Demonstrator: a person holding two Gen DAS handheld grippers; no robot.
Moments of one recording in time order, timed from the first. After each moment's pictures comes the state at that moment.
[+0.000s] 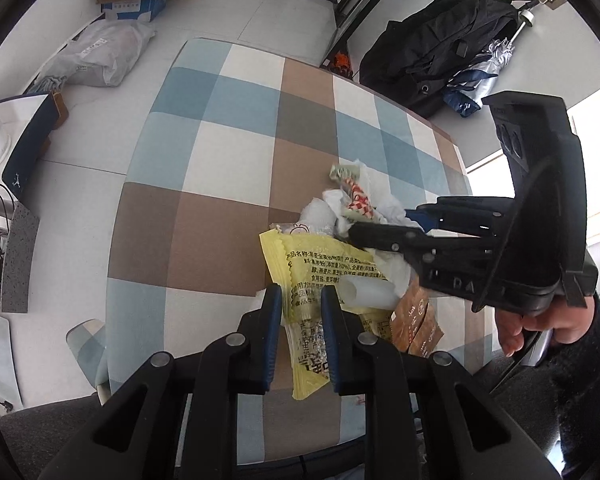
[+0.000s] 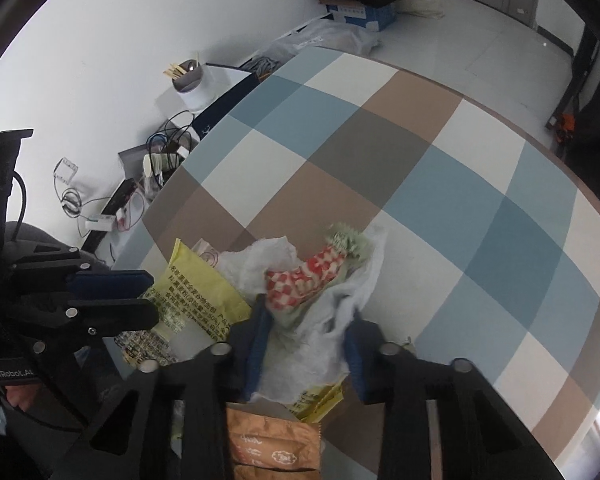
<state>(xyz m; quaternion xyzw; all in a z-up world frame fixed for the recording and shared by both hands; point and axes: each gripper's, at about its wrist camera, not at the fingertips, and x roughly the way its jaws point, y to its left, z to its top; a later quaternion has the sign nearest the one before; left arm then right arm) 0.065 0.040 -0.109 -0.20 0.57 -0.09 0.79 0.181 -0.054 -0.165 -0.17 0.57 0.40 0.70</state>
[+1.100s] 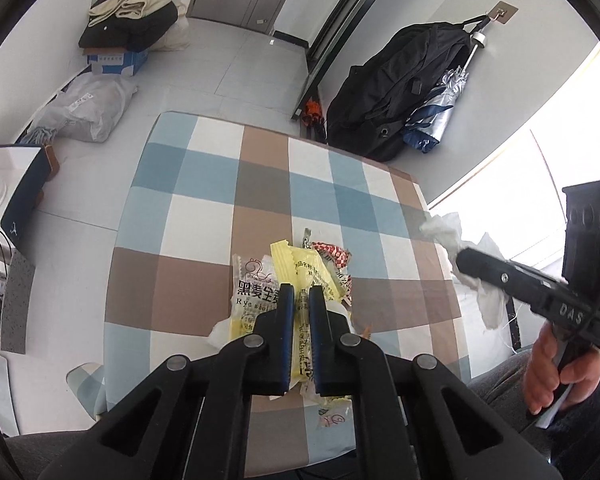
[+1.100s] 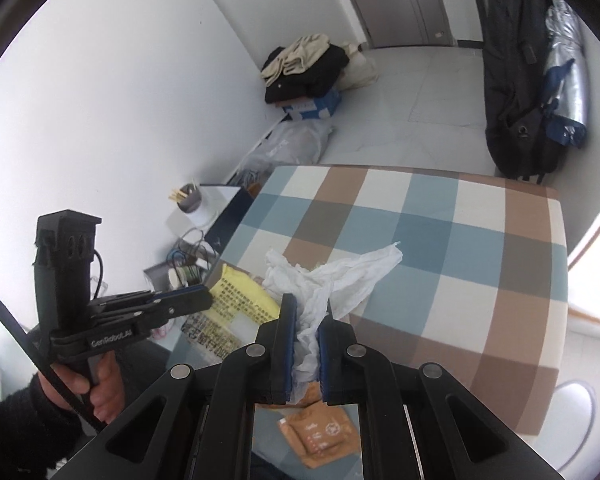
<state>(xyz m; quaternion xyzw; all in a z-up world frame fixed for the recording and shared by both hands) 0.059 0.029 -0.068 -0.19 0.48 -0.10 0.85 0.128 -0.165 -0.067 0.04 0.46 0.36 0.81</state>
